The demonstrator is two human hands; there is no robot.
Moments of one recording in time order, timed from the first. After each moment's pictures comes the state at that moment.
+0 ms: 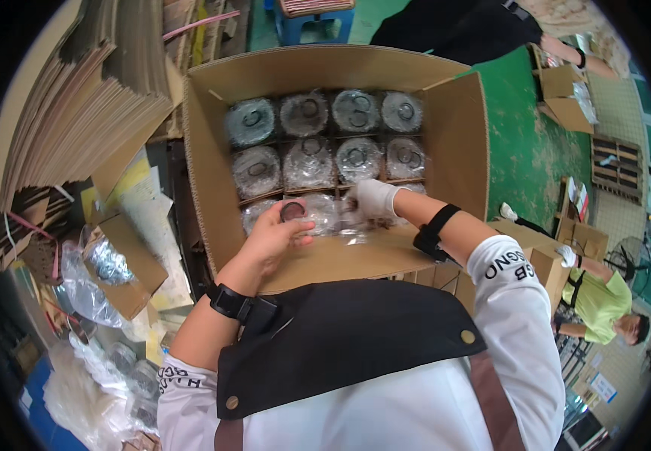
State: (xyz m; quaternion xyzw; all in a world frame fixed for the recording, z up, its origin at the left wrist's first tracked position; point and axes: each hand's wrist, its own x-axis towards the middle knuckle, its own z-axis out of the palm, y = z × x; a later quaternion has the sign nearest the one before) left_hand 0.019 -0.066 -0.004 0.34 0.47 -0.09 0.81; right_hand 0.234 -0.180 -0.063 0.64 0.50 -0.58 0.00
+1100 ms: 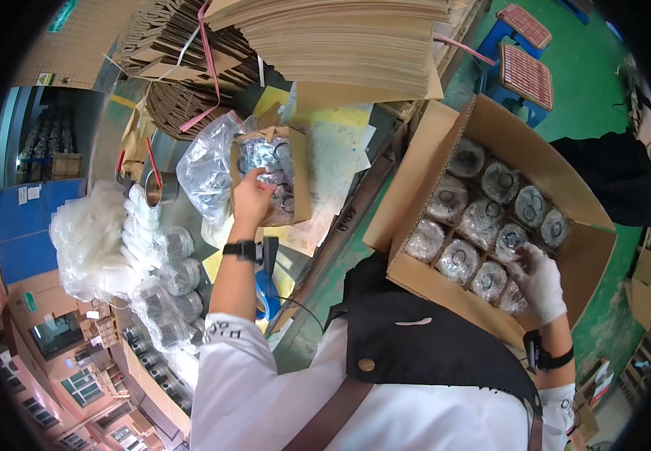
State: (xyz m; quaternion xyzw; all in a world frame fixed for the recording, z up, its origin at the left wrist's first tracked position) left_hand -0.318 0.082 -0.012 0.66 0.72 0.09 0.20; right_hand 0.192 -0.145 0.068 0.79 0.53 -0.30 -0.07
